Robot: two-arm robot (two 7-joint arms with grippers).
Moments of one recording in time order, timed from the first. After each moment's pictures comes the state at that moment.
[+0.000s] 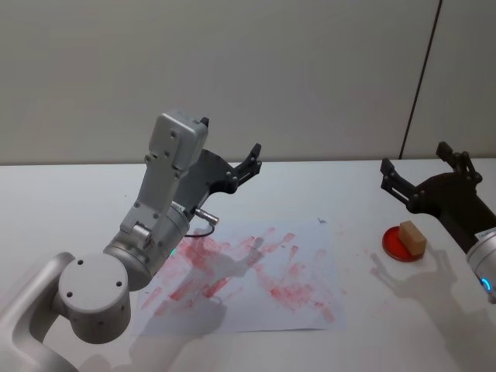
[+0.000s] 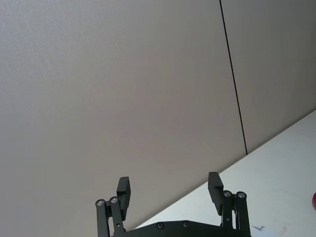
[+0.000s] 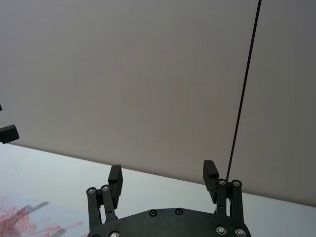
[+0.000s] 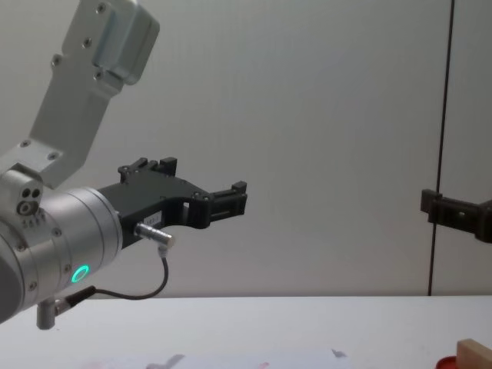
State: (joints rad) left arm -0.24 0.38 0.45 -1.63 -0.20 0.01 -0.01; right arm -0.01 0.34 -0.23 -1.77 0.29 0.03 0.07
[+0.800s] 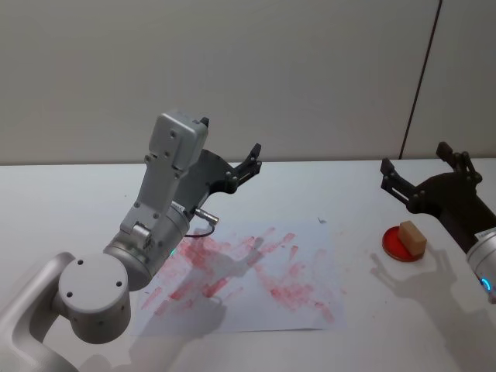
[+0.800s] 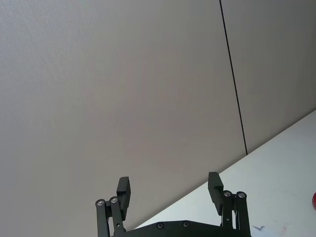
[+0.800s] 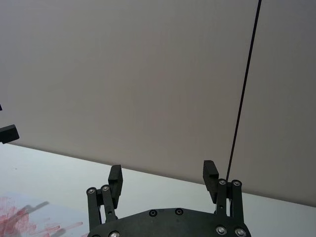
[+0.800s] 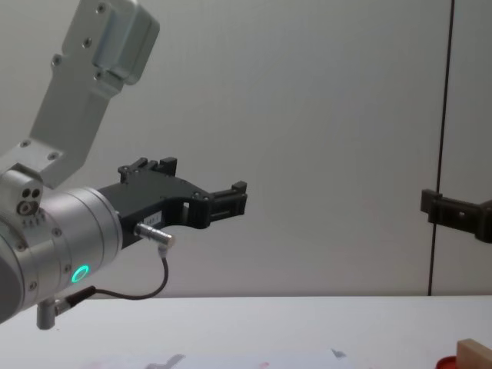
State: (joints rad) left arm -0.24 0.38 0.45 -1.63 -0.20 0.01 -0.01; right arm -0.01 0.34 -0.23 -1.77 0.29 0.03 0.07
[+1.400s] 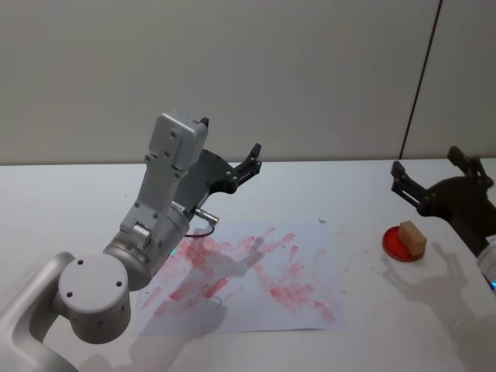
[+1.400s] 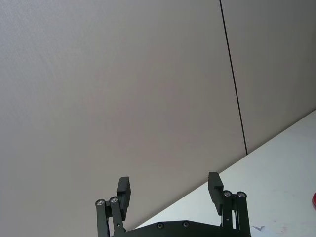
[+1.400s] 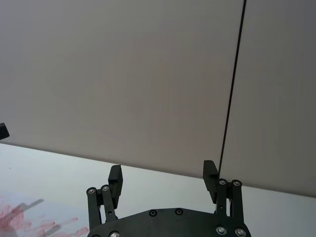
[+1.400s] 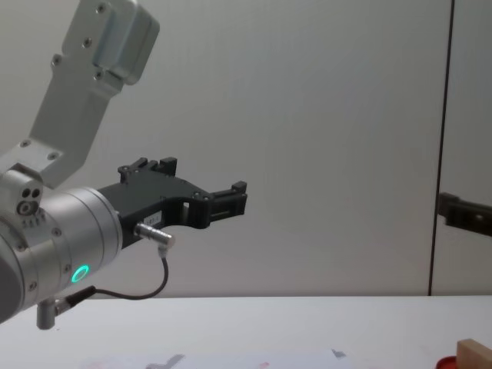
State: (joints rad) left arm -0.24 0.38 0.45 -1.63 -0.20 0.01 -0.01; right arm -0.04 0.35 -0.21 -1.79 0.31 0.05 0.04
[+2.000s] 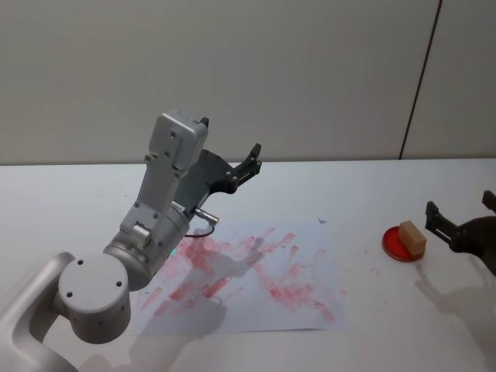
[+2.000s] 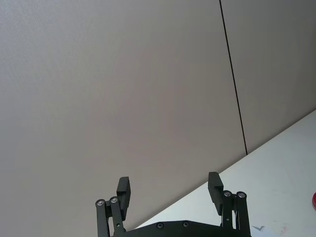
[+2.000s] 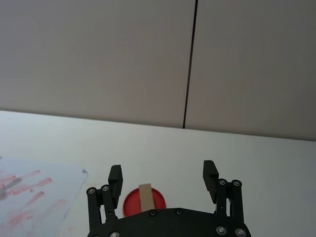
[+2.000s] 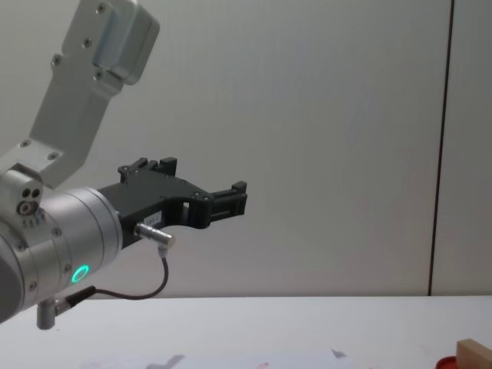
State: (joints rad) left arm -0.24 0.38 0.45 -1.63 -0.20 0.01 -0.01; right arm -0.13 0.42 -0.17 -1.82 0.35 0.19 -0.05
